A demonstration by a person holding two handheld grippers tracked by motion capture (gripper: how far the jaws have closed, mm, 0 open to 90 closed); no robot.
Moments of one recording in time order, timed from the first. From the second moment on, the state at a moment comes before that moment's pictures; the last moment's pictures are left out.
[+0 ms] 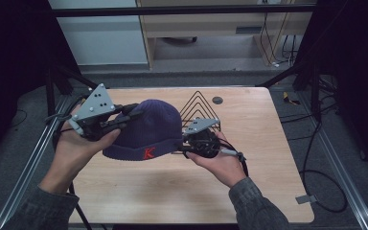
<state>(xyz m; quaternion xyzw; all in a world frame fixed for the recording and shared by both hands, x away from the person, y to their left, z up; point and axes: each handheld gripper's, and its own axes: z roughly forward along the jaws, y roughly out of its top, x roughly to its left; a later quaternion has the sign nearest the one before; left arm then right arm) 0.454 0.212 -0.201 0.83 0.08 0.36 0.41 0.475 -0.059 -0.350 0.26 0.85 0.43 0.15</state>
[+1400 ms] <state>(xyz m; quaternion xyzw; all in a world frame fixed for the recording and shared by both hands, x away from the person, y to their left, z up) 0.602 0.108 -0.197 0.83 0.13 0.30 0.46 0.537 -0.175 -0.299 0.36 0.82 0.39 0.20</state>
